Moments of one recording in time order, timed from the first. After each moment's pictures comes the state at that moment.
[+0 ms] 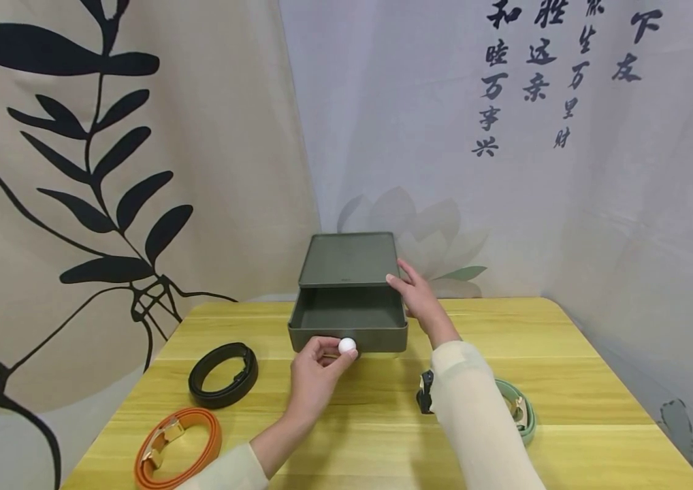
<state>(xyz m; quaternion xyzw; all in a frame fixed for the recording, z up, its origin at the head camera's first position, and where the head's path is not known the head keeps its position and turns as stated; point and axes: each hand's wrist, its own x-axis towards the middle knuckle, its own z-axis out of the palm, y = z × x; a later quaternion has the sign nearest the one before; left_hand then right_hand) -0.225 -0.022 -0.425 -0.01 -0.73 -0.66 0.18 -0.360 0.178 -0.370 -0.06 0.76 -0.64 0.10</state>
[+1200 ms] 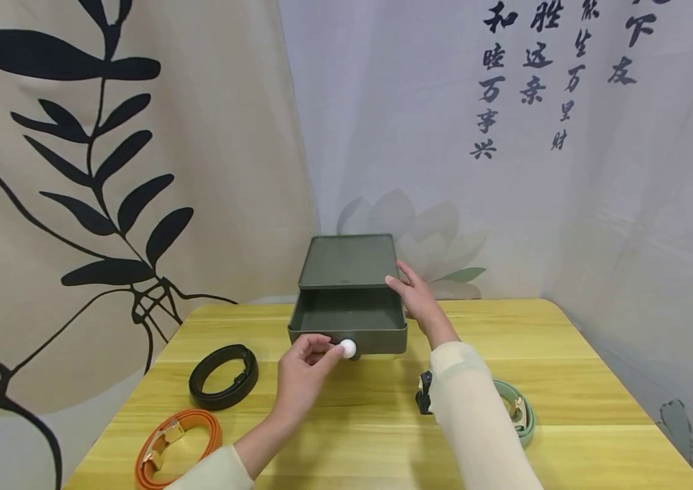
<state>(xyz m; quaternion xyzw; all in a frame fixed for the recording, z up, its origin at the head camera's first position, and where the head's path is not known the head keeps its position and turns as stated) -0.221 -0.041 -0.416 -0.05 -0.73 -0.65 0.19 -0.363 0.177 -0.377 -0.07 0.77 -0.63 0.08</state>
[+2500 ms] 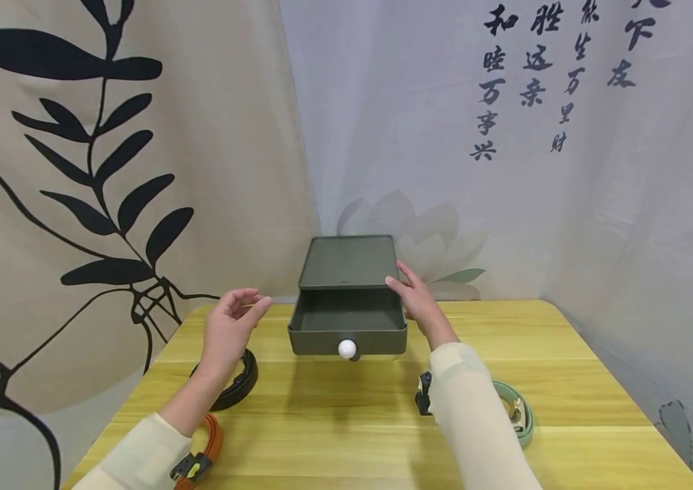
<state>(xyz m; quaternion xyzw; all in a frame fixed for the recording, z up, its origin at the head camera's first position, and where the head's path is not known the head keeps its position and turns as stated) -0.241 -0.143 -0.350 -0.02 -0.77 -0.60 0.22 -0.365 0.177 -0.379 -0.07 0.77 -0.63 0.08</state>
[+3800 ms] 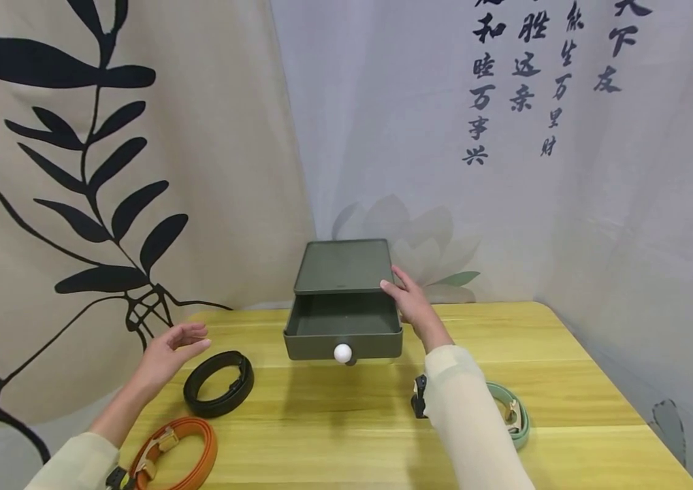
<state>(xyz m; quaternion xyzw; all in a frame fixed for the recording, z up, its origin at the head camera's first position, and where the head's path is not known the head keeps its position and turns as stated) -0.252 -0.283 -0.400 -0.04 -0.88 -0.47 0.09 -0.365 0.178 -0.381 -0.06 0.77 -0.63 0.07</state>
